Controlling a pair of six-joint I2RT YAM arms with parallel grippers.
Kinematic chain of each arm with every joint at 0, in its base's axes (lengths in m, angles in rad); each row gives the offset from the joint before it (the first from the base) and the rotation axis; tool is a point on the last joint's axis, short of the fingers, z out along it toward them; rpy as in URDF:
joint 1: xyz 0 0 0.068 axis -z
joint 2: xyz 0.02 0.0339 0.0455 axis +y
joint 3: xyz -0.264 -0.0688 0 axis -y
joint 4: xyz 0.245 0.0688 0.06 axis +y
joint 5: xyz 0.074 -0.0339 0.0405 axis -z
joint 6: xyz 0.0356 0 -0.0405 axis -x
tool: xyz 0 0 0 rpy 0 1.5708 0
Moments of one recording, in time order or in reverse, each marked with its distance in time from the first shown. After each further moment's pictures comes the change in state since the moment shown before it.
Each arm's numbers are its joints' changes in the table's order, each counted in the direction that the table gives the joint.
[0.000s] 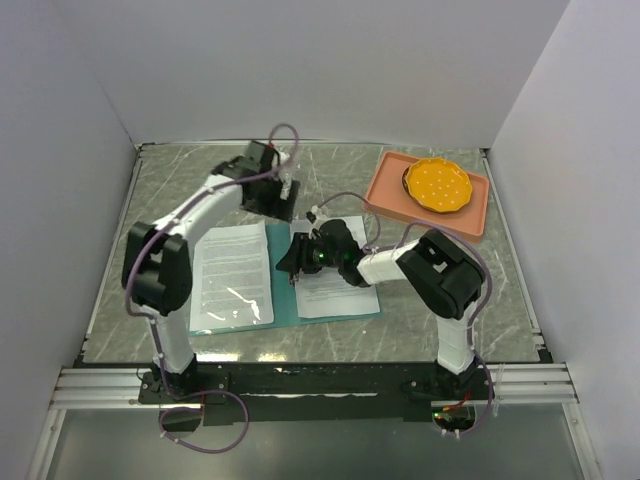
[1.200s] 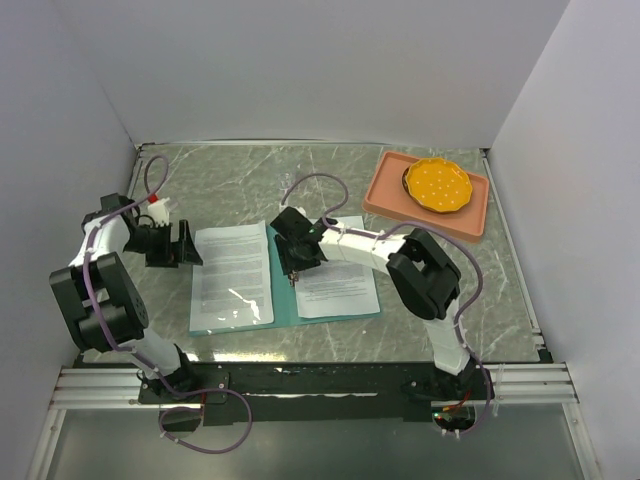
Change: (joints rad) left arm -0.824 -0.305 -0.465 0.201 0.585 -0.519; right arm -0.150 0.085 0.607 1.153 0.506 0.232
